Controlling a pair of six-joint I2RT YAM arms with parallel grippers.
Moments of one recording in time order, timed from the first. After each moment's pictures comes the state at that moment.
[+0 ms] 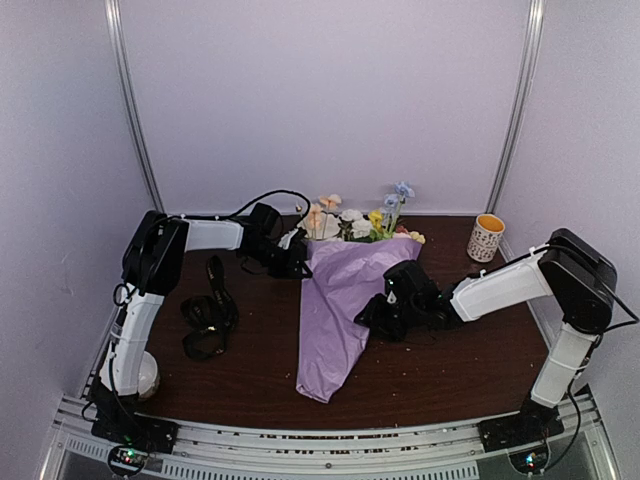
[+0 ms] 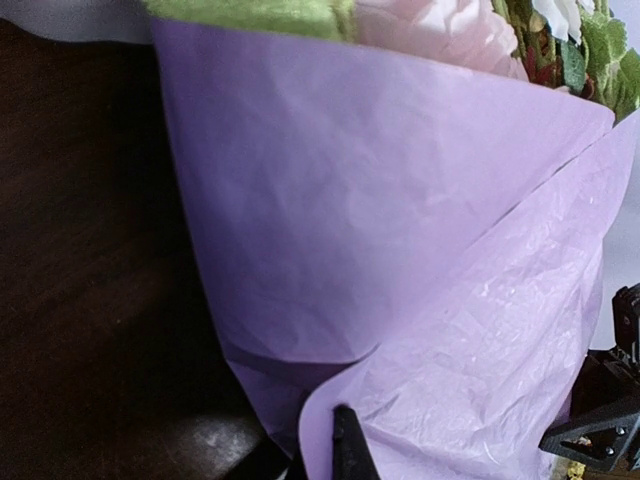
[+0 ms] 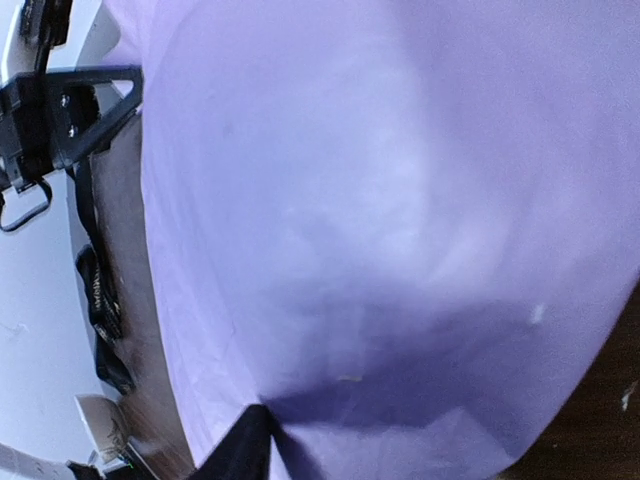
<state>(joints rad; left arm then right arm) -0.48 2.45 1.85 -0.38 0.70 -0.28 0.78 1.75 0.83 0.14 -0.11 1.15</state>
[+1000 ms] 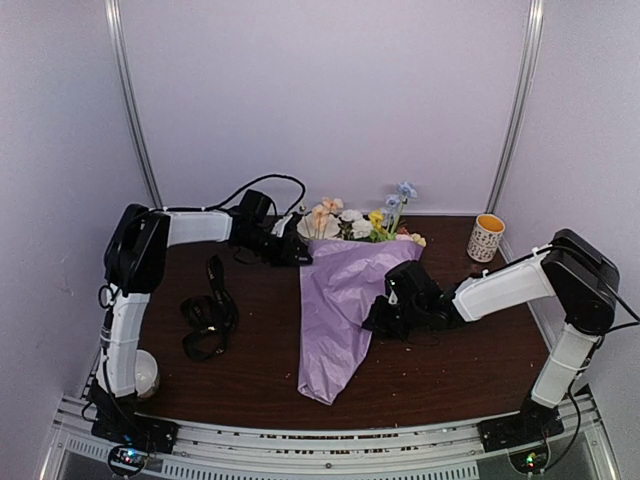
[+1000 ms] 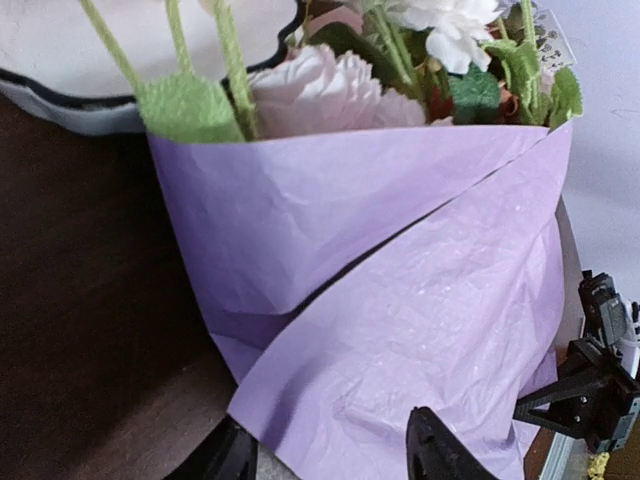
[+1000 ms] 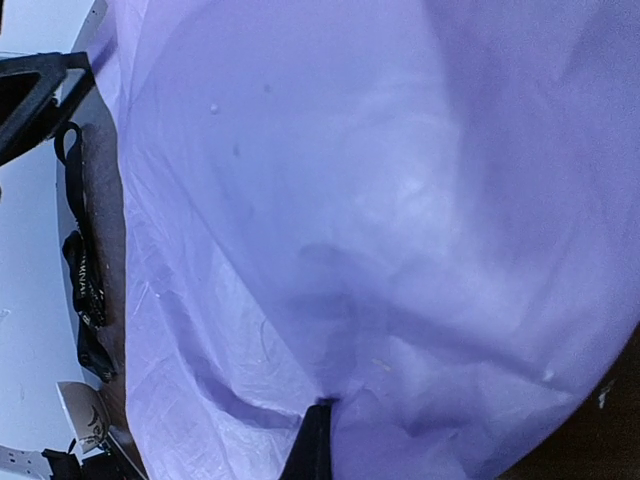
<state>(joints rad) -0.47 2.33 1.76 -0.33 0.67 -0.25 0.78 1.74 0.81 0.11 -0.12 1.08</state>
